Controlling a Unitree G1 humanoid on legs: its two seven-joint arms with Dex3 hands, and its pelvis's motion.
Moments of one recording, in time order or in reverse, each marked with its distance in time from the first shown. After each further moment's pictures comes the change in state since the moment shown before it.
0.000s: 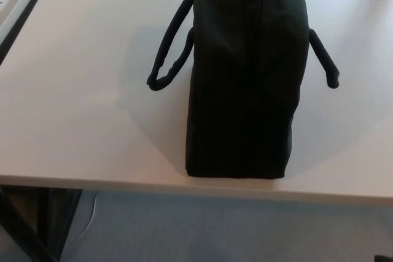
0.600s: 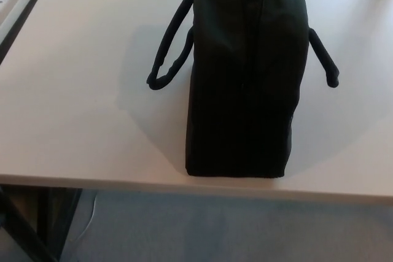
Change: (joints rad) left_arm -0.001 0.064 0.114 -0.129 0.091 -0.174 0.262; right_arm 0.036 -0.097 -0.050 -0.116 -0.089 -0.150 -0.211
